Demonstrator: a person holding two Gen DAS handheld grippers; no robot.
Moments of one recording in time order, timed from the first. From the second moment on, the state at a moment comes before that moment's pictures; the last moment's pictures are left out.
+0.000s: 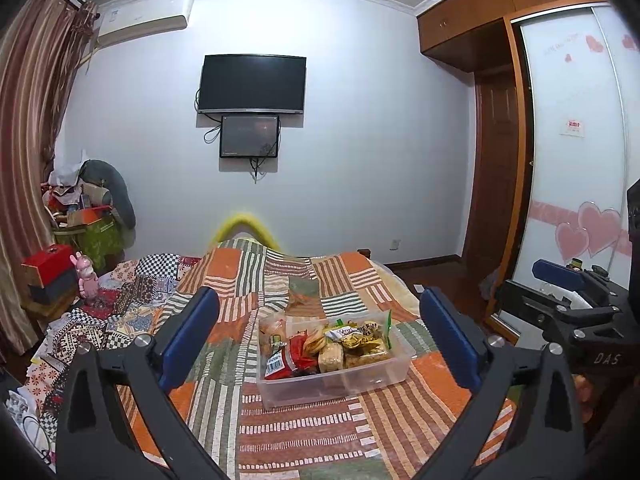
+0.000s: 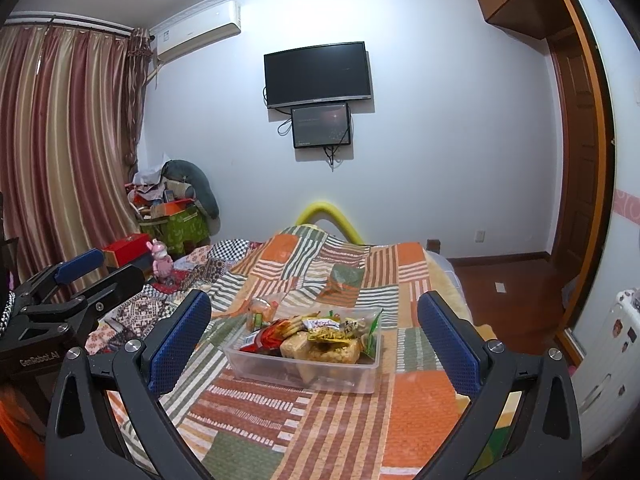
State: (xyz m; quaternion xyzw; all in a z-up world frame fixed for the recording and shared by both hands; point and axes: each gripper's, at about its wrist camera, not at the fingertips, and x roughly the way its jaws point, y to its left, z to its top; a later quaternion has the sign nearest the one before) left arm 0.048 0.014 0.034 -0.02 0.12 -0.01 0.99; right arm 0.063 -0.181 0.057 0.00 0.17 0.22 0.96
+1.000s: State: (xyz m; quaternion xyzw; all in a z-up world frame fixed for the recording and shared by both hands) left arm 0.046 0.012 0.039 -0.02 0.12 -0.03 0.99; right arm 0.061 -0.181 0.061 0.00 0.17 0.22 0.96
